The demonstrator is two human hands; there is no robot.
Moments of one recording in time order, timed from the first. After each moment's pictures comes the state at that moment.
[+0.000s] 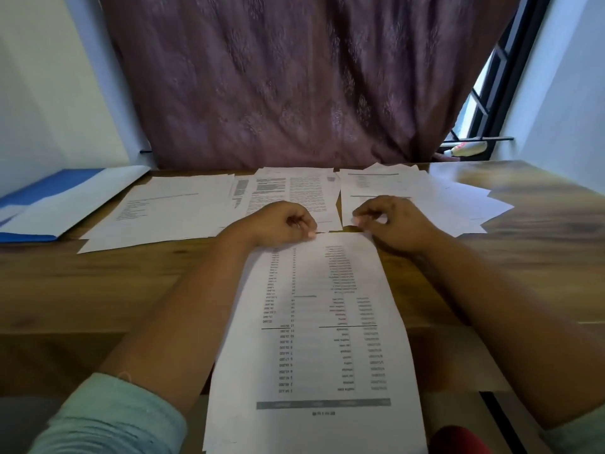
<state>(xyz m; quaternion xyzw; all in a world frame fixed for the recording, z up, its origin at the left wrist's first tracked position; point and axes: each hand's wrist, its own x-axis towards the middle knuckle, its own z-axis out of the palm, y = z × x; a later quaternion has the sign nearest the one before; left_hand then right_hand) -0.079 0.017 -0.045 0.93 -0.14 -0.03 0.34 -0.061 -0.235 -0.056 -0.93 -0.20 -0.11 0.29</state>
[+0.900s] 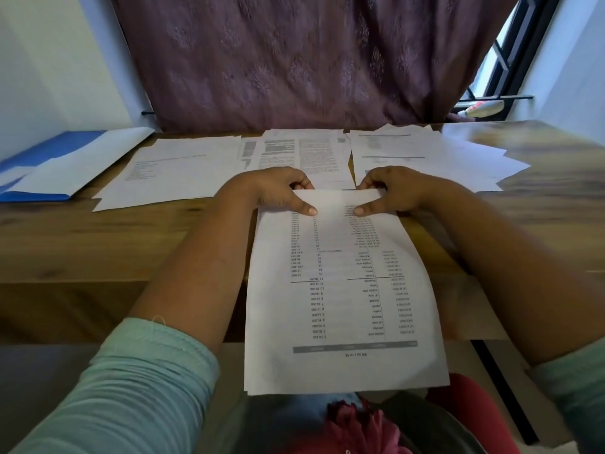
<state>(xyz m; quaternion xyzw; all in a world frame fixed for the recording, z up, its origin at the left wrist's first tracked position) -0.092 0.033 -0.038 0.94 -0.11 -0.11 0.29 -0.063 -0.217 -0.048 -0.96 -0.21 0.07 0.16</state>
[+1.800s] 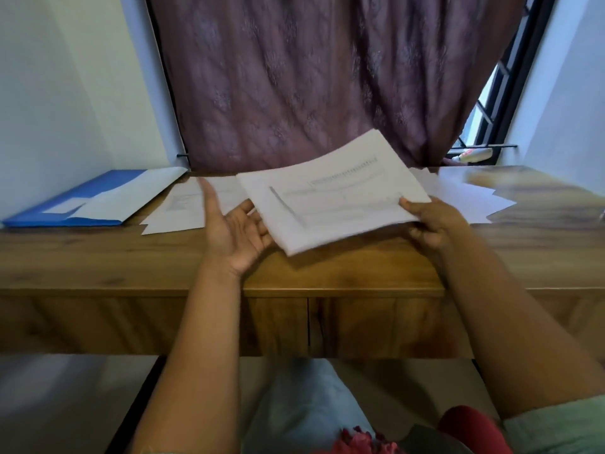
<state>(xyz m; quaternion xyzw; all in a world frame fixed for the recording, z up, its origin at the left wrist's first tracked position) -0.209 0.075 -0.045 0.36 -0.02 0.01 0.93 -0.124 -0.228 -0.044 -0.57 0.07 0.03 0.82</state>
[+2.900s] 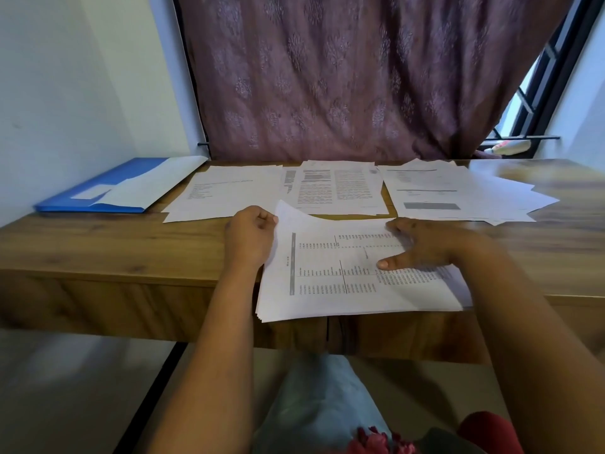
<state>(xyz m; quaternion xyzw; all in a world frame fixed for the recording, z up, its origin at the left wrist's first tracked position) -0.202 0.084 -0.070 0.85 0.15 0.28 0.42 -0.163 -0.189 -0.033 -0.98 -0.17 0.12 0.06</state>
